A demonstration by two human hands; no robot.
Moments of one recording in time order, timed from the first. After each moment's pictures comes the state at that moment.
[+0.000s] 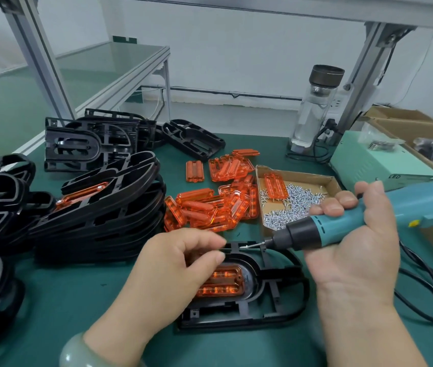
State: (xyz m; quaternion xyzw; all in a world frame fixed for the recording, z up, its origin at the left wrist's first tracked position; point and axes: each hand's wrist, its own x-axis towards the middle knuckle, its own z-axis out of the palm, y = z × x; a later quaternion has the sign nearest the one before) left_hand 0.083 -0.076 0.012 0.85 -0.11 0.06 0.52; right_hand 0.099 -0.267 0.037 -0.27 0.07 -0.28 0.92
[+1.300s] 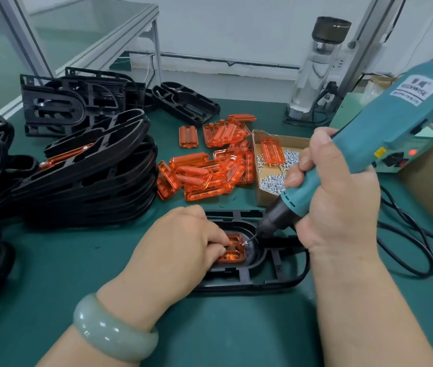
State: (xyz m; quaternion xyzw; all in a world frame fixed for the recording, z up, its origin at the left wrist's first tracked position) left_hand 0.079 -0.086 -0.005 0.94 -0.20 0.02 0.29; right_hand 0.095 -0.256 0.038 -0.51 -0.01 -0.25 0.82
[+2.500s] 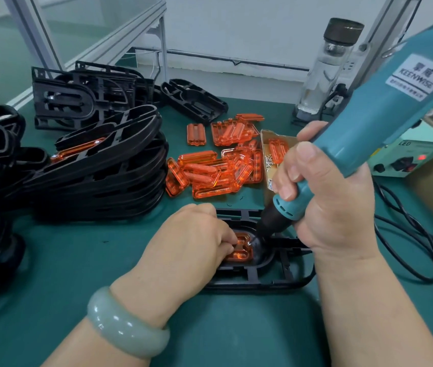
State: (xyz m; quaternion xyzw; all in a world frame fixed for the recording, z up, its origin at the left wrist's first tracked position) left_hand 0.079 -0.087 -0.004 0.94 -0.21 0.02 0.25; right_hand 0.094 -0.246 0.040 -0.54 -0.16 -0.17 0.81
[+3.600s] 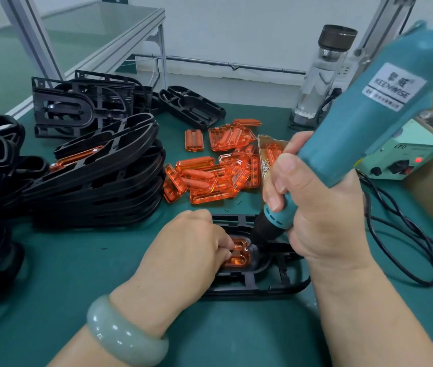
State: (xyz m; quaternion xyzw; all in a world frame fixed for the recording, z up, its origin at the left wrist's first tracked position) left_hand 0.079 -0.088 -0.010 0.94 -0.21 0.05 0.26; right_hand 0.094 -0.242 0.038 -0.55 -0.19 -0.16 0.79
